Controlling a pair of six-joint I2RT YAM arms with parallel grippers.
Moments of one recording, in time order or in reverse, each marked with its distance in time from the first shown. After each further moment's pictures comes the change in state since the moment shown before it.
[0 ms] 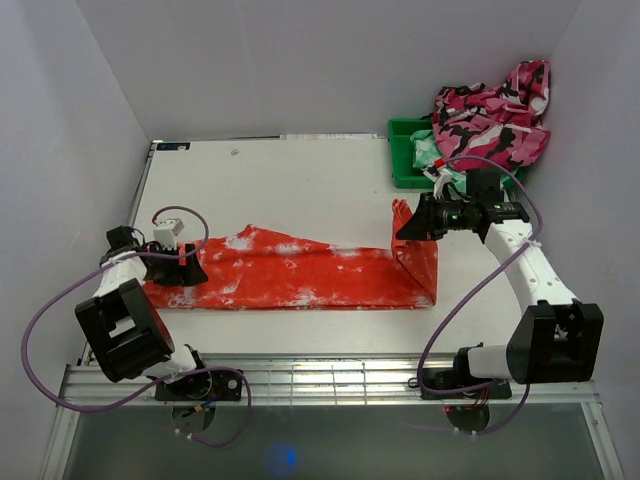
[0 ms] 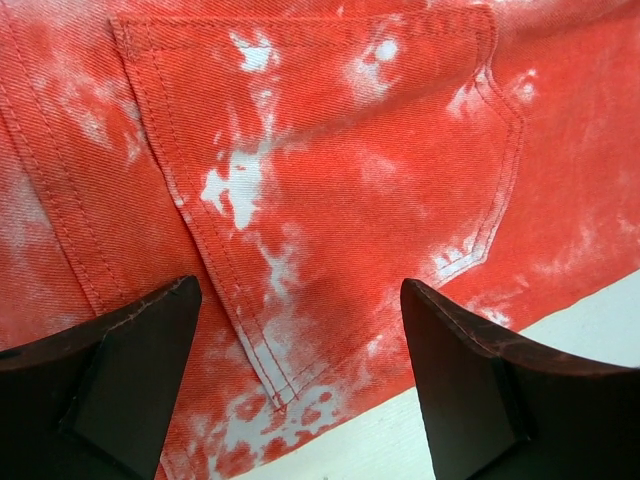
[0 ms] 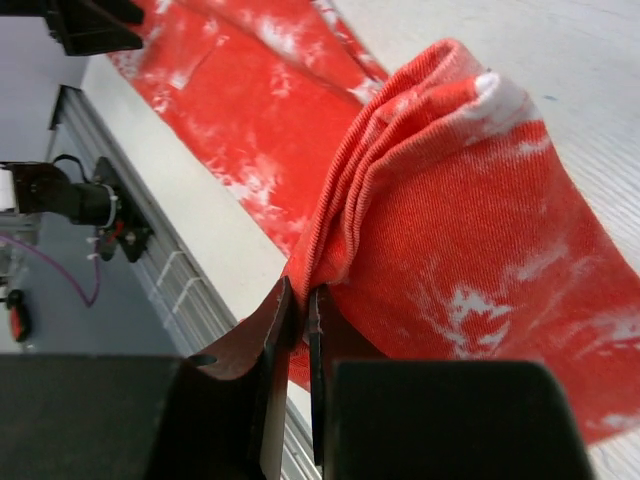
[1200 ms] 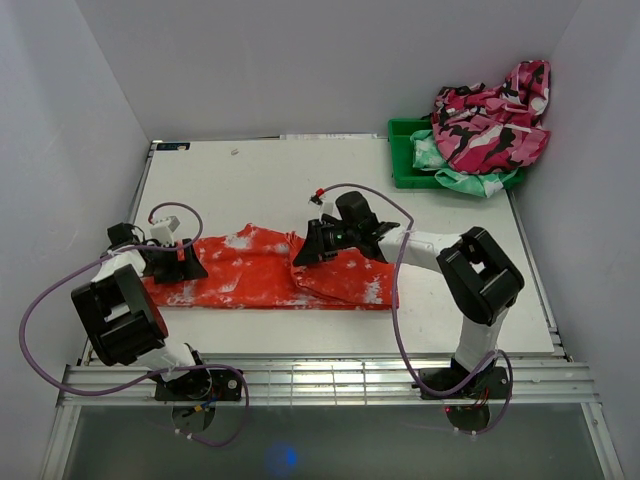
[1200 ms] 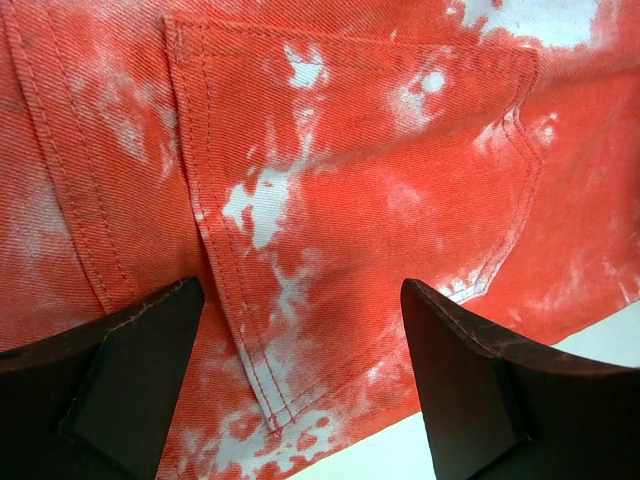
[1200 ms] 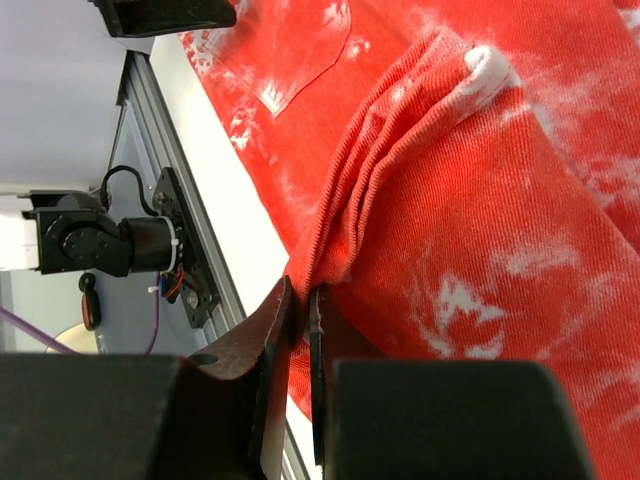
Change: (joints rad) left arm -0.002 0.109 0.034 0.056 -0.020 -0.123; right arm 0.689 0.493 -0.017 0.846 0.196 0.657
